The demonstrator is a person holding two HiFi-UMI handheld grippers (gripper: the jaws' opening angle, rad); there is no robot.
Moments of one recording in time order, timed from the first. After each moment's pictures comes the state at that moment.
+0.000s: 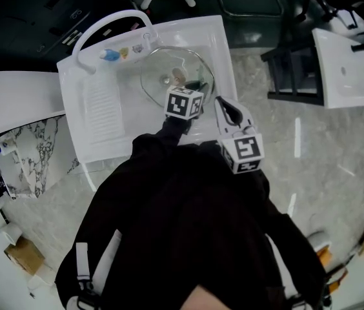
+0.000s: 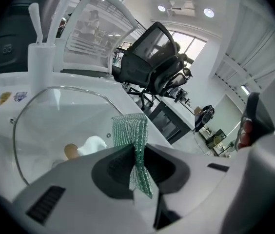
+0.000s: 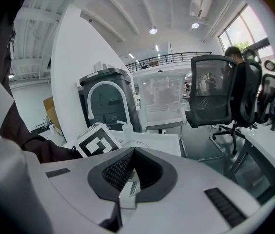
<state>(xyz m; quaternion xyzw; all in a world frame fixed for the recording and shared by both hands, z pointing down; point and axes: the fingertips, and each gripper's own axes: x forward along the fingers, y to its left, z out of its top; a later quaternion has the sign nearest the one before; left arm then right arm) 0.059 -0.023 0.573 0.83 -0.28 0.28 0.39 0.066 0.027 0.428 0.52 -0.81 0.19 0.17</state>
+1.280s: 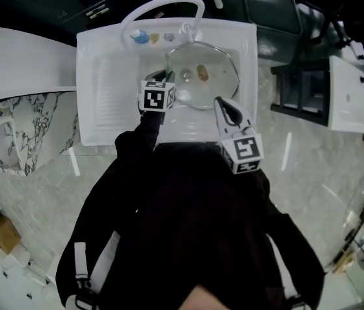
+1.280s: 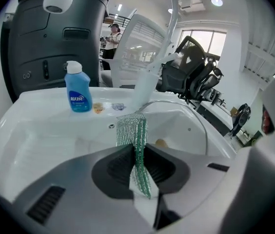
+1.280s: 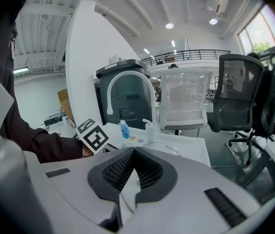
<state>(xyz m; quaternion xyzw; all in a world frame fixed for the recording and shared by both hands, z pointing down) -0.164 -0.064 0.600 0.76 -0.46 0.29 0.34 -0.032 0.025 0.434 0.44 -0.85 0.17 0.22</state>
